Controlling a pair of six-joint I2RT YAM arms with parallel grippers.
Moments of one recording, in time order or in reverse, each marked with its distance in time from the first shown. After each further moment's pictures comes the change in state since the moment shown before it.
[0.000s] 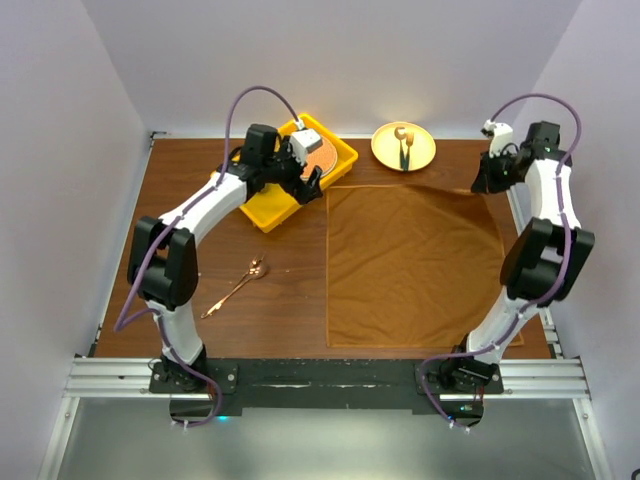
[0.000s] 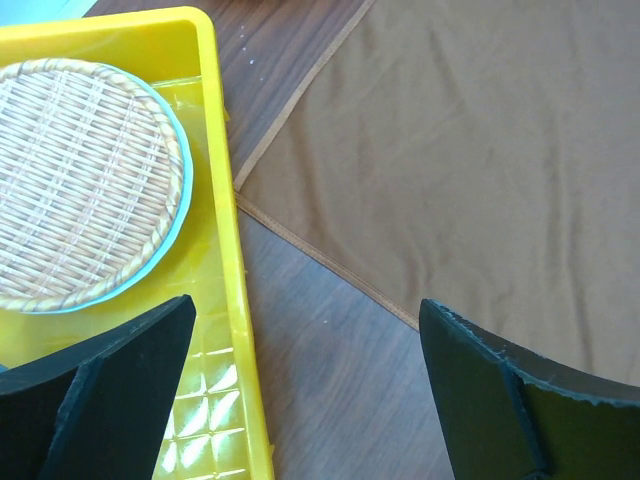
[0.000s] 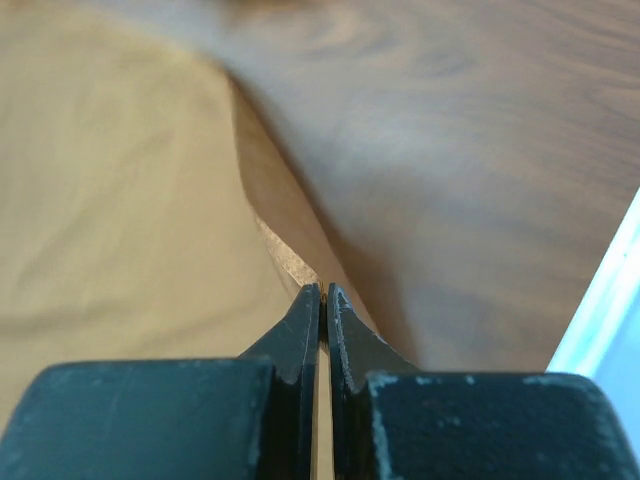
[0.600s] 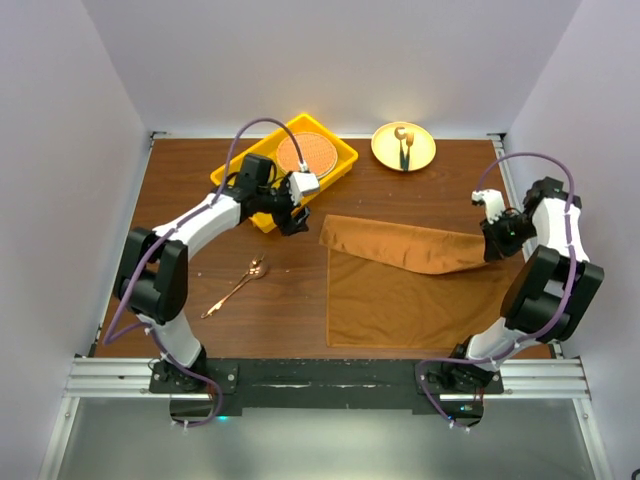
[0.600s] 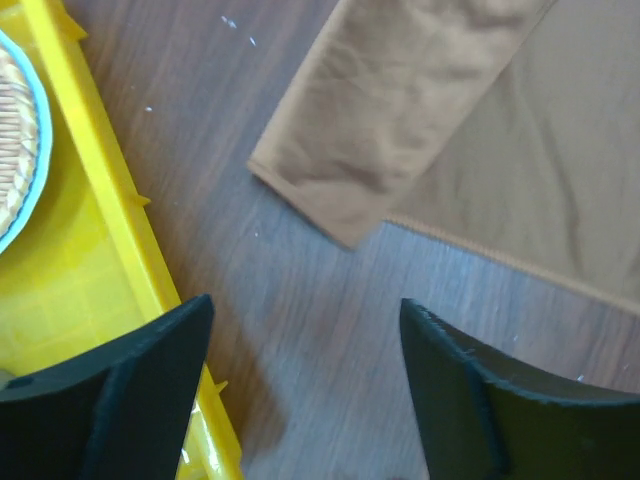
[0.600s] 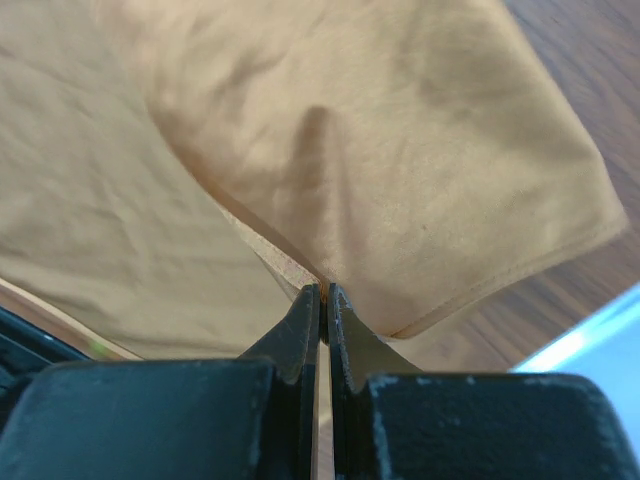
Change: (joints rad) left arm 0.016 -0.117 -0.262 -0.024 0.135 0.271; right arm -0.111 -0.335 -0.504 -0.292 0.130 -0.542
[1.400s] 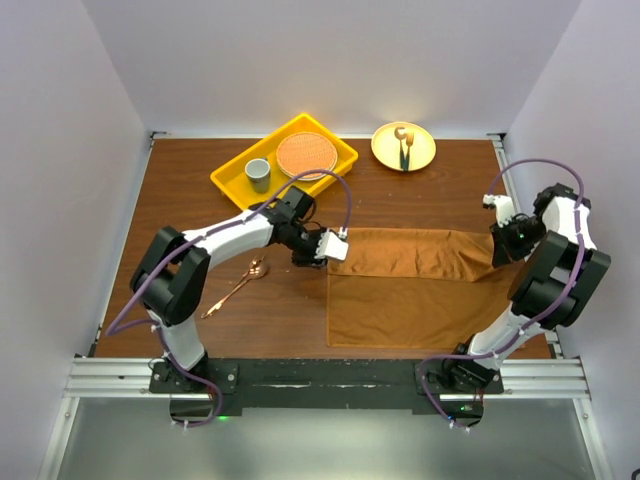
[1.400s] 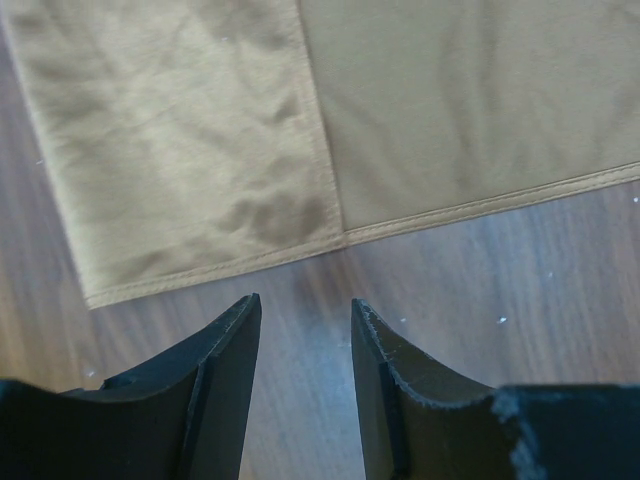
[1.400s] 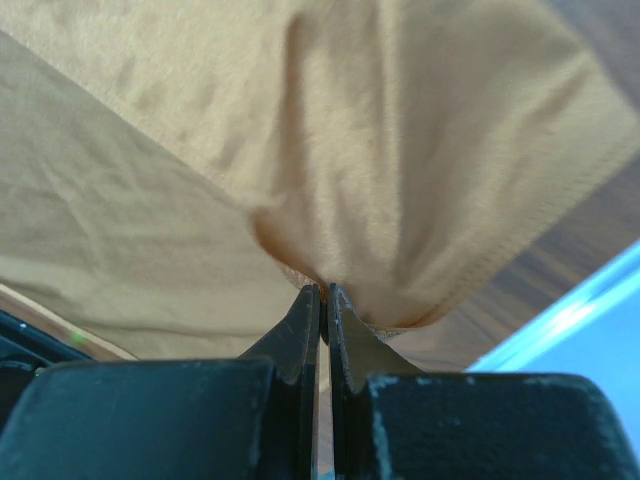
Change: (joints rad) left arm -0.246 0.042 -0.047 -0.238 -0.020 0.562; right arm -0.097 0.127 0.076 -0.027 0.019 -0.032
